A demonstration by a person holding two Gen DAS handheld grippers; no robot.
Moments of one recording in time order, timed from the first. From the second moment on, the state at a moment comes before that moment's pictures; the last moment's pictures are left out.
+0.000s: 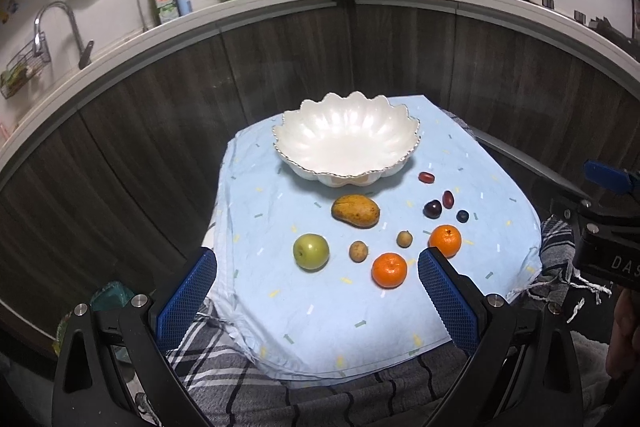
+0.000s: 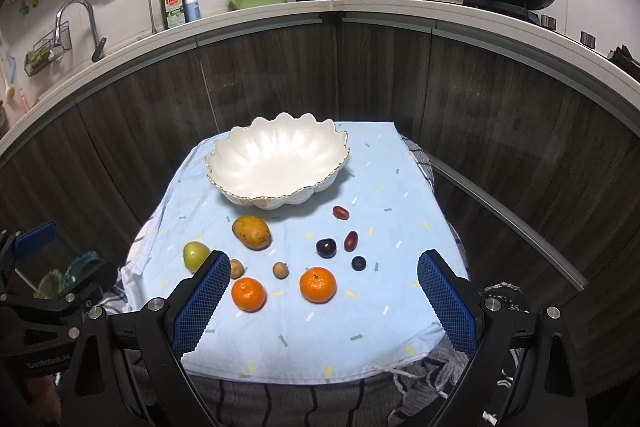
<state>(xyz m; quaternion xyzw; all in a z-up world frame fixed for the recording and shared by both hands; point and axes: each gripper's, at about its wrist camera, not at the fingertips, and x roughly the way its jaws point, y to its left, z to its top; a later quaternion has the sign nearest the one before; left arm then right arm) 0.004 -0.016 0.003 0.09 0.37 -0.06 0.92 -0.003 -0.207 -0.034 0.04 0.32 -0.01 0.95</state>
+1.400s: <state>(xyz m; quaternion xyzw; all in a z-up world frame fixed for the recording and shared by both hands) 0.070 -0.059 -0.092 0.09 0.42 -0.11 0.90 0.078 -0.209 -0.118 -0.01 0.36 0.04 0.93</state>
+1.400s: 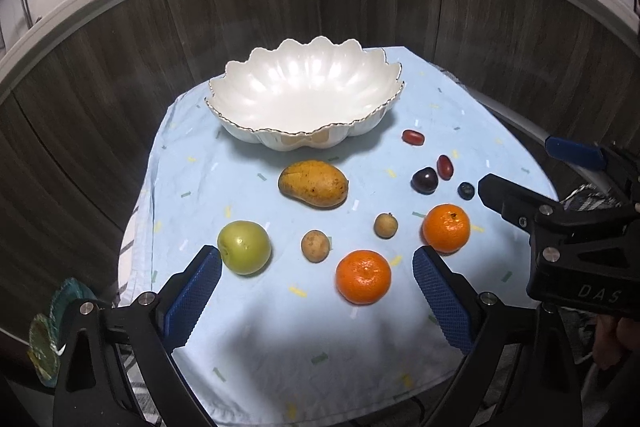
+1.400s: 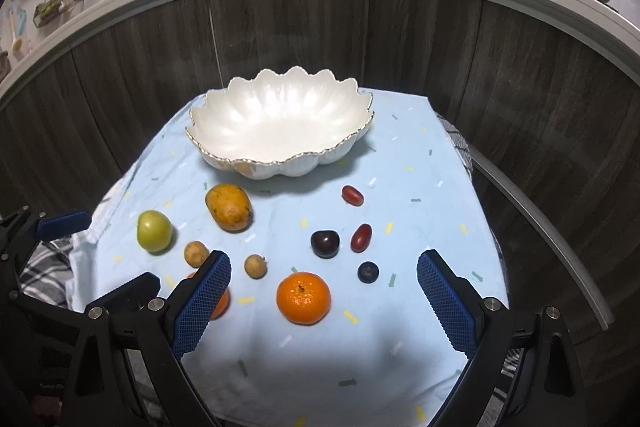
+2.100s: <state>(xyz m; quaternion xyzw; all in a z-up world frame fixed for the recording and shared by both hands) 0.082 -0.074 -0.147 0.11 0.46 -0.13 0.87 0.108 -0.210 -0.174 -0.01 0.42 0.05 0.91</state>
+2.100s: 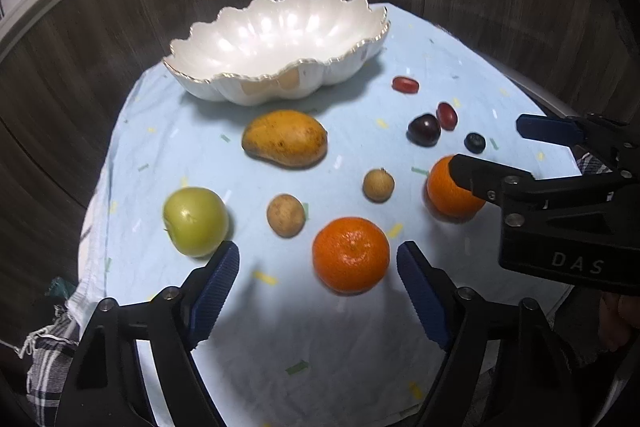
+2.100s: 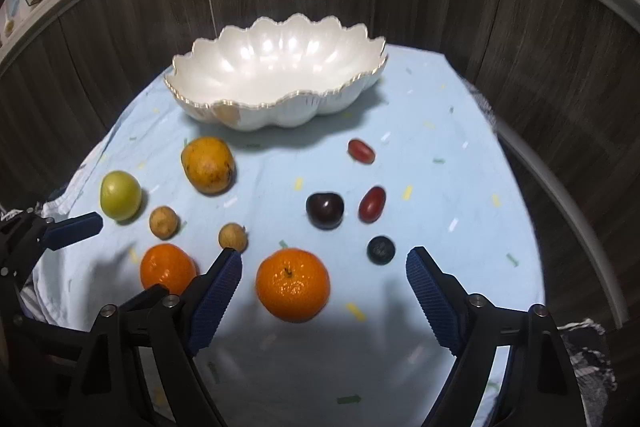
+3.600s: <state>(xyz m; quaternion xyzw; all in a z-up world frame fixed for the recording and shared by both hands) 0.086 -0.083 -0.149 0.12 0.44 -0.15 0.88 0.111 -0.202 -0.185 -0.01 0.44 0.08 0.90</state>
